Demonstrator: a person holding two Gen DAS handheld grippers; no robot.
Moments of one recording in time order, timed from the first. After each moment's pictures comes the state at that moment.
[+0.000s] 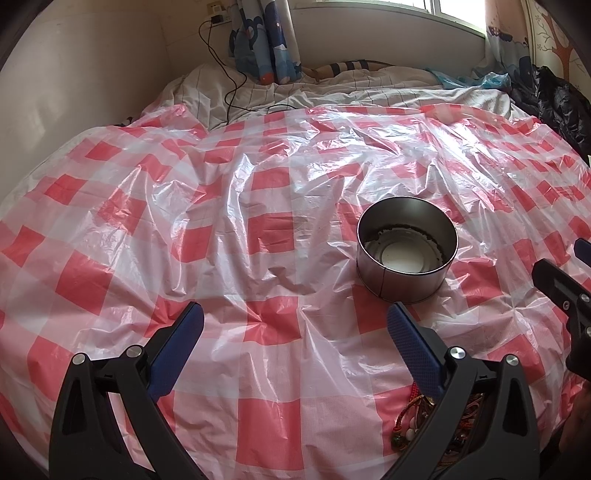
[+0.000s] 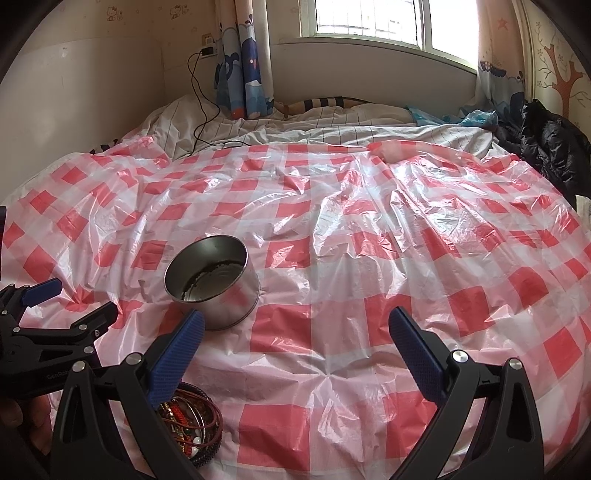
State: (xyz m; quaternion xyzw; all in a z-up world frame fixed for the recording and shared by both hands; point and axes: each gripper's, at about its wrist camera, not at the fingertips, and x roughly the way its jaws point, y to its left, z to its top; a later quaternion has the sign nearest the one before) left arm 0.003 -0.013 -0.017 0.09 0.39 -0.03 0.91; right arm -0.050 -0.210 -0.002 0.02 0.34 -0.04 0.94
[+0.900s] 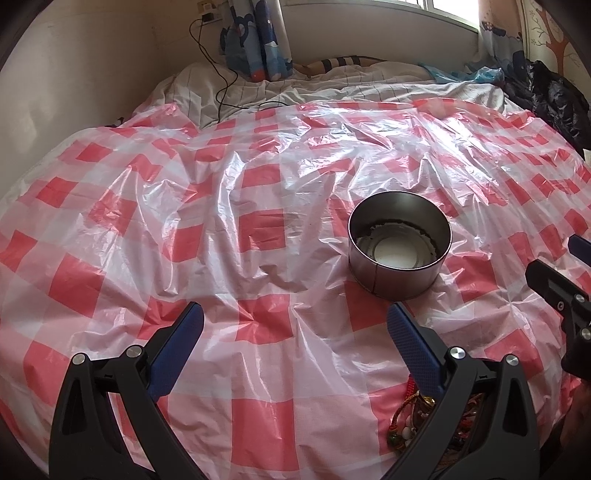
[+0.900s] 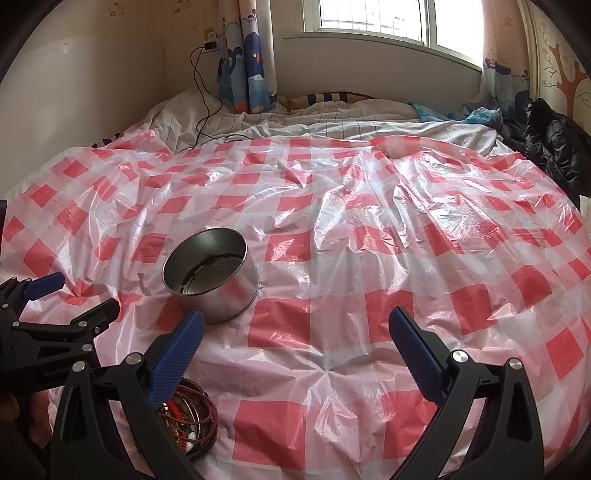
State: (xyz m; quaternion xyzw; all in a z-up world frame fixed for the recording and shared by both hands) left arm 0.004 -0.020 -0.021 0.10 0.40 -0.04 0.91; right arm -0.053 -0.209 -0.008 0.02 0.34 -0.04 0.94
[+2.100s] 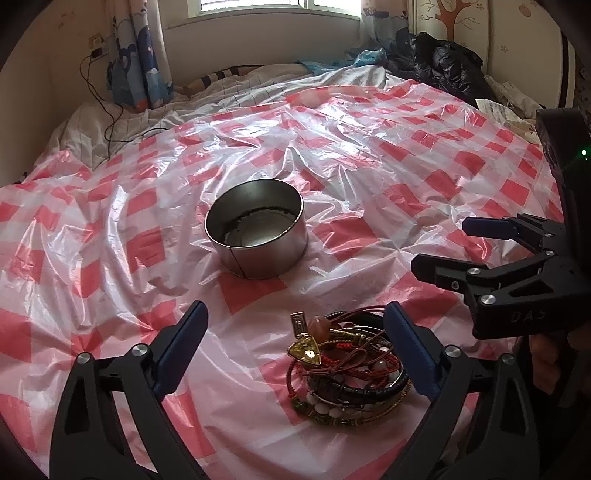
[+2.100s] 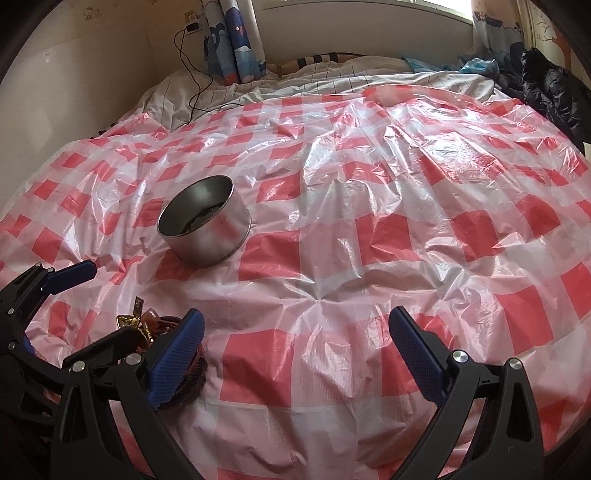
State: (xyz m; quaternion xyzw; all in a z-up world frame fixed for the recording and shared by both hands) left arm -0.042 -0.058 -0.021 0.14 0.38 -0.26 0.88; right arm -0.077 -0.229 -0.031 0.09 0.41 -0.01 0.91
